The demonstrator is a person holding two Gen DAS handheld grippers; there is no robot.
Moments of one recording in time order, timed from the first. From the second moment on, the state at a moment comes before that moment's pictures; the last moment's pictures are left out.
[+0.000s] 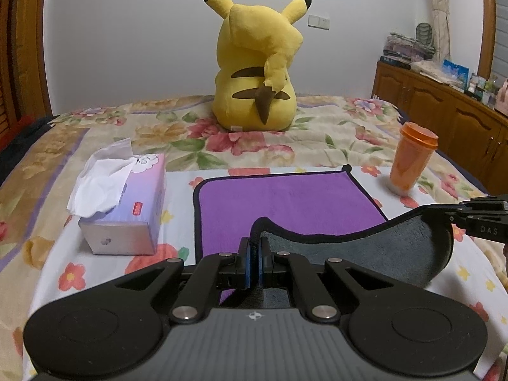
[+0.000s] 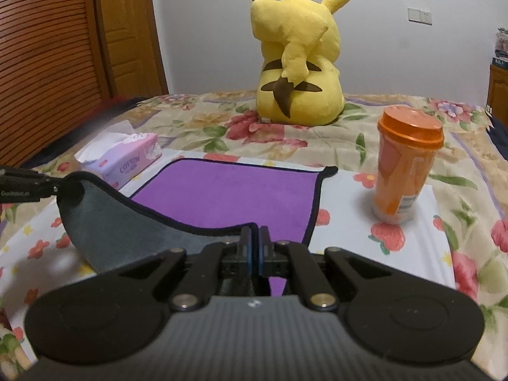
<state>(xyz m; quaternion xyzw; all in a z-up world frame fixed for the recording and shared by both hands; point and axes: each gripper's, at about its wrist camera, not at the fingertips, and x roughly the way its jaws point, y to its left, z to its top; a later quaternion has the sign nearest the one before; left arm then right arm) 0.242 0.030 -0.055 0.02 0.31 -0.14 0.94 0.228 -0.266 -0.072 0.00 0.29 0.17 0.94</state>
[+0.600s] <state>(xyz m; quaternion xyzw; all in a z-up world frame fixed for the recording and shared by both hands) 0.275 0.027 -0.056 0.04 0.29 -0.14 0.95 0.260 -0.255 -0.071 -0.04 0.27 0.18 0.95</state>
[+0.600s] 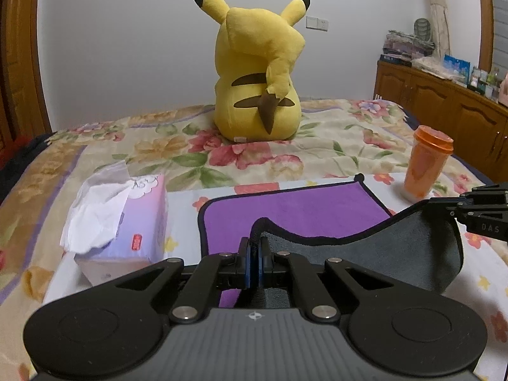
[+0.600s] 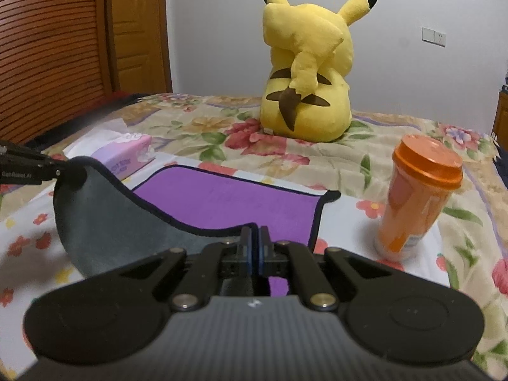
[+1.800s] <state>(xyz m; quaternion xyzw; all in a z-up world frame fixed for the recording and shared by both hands) 0.369 0.010 -0.047 0.03 0.24 -0.10 0.96 0.347 -0.250 -0.061 -0.10 0.22 0.14 0.96</state>
